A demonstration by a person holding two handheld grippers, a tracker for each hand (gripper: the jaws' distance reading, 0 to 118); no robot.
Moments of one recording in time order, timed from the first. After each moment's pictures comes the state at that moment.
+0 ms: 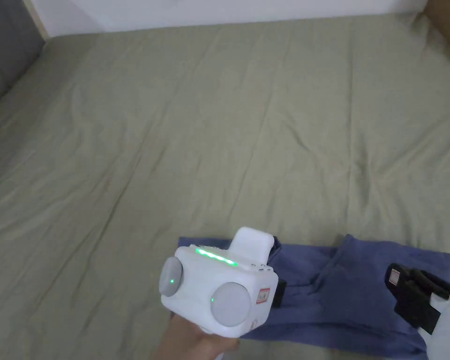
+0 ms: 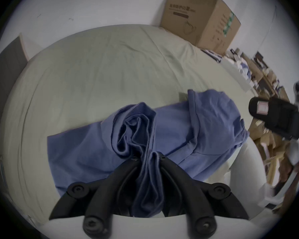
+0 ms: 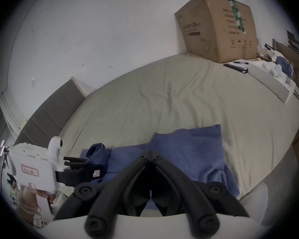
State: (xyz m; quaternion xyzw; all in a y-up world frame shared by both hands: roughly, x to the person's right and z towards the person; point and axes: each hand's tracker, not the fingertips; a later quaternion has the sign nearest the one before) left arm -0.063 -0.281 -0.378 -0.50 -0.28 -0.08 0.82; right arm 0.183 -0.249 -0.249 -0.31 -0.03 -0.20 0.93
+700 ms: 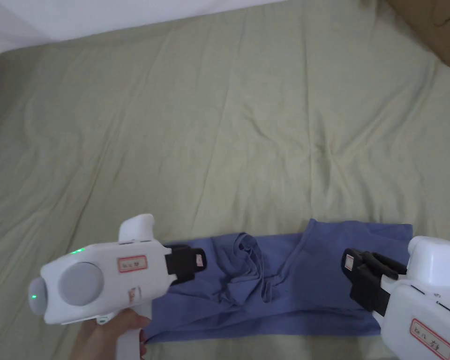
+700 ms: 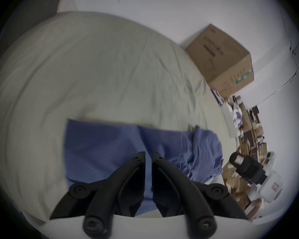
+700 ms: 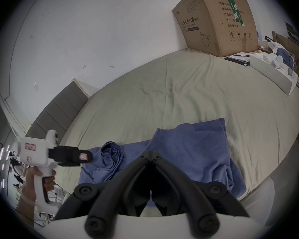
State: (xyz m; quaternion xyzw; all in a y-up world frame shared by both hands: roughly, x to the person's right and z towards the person) left arm -0.139 -0.272 -0.415 -0.53 -0.24 0.16 0.80; right arm 0.179 -0.255 -0.250 -0.31 -0.01 -0.22 0.92
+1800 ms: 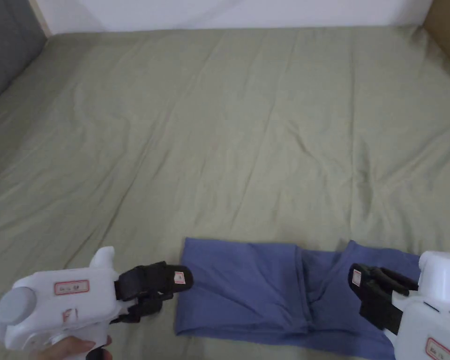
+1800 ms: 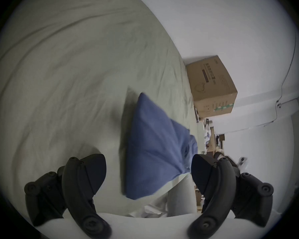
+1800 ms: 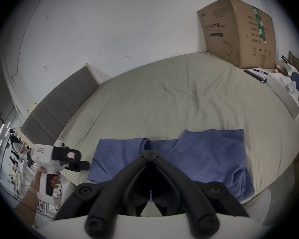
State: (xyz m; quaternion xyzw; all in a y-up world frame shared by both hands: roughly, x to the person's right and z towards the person) left arm -0.294 -0.328 -0.394 -0.53 -0.27 0.37 0.72; right arm 0.123 -0.223 -0.268 -0.33 0.05 -0.16 0.93
